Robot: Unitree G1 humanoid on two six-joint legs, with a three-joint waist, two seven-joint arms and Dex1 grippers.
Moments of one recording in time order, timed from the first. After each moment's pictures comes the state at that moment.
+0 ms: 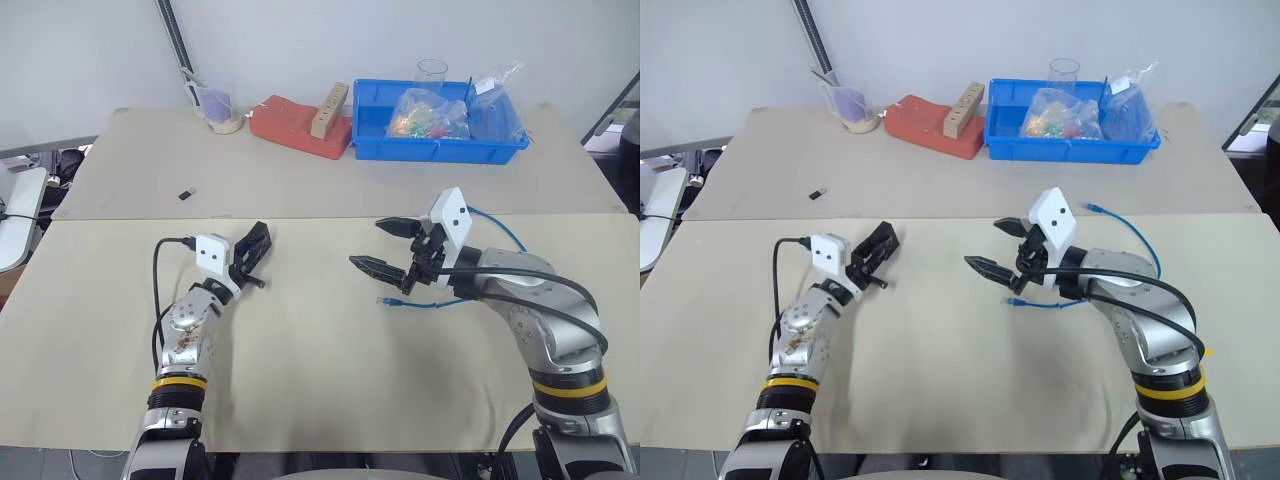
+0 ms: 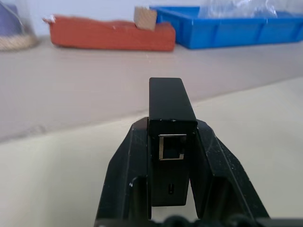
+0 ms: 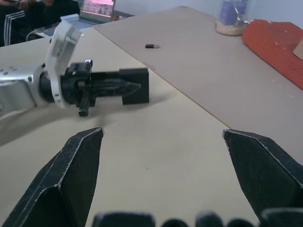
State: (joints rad) left arm -0.33 0.23 0.11 0.37 -0.23 -0.13 -0.53; right arm -0.41 -0.54 0.03 -0.40 0.45 0.71 0.72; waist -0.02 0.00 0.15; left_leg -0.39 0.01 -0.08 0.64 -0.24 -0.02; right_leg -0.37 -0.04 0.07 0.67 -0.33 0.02
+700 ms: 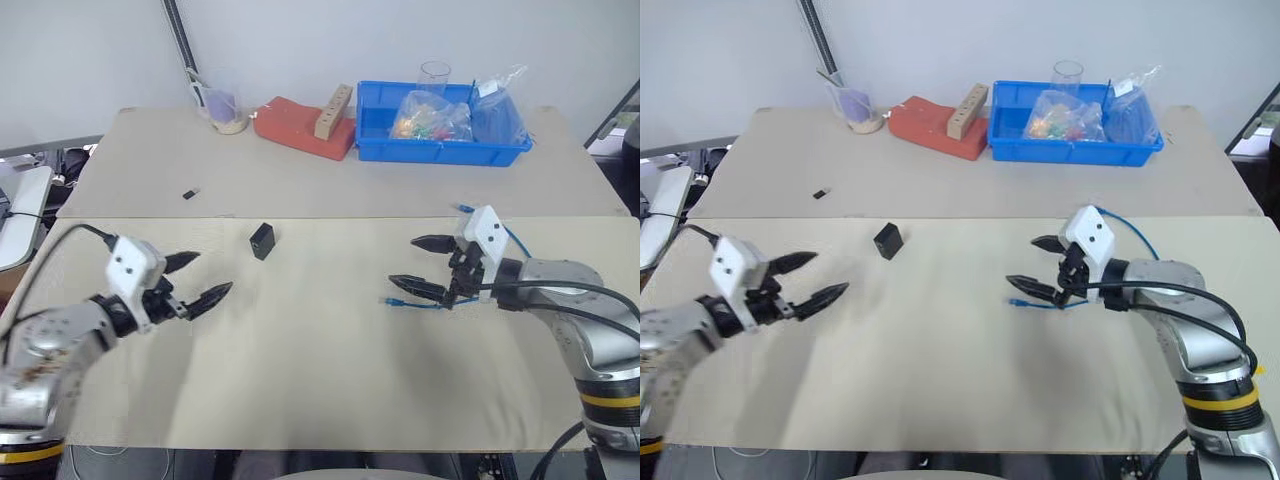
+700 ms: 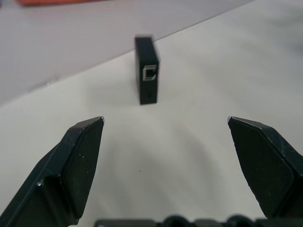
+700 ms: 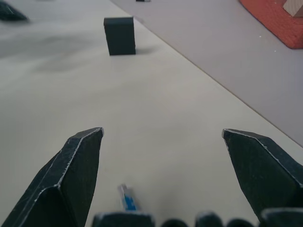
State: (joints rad) left arm 0.06 0.82 0.34 -0.41 -0.57 0.51 -0.76; right arm -0.29 -0.75 -0.03 -0.31 0.43 0.58 0.88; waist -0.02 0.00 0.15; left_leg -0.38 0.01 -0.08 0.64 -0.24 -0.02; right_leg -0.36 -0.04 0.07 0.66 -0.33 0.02
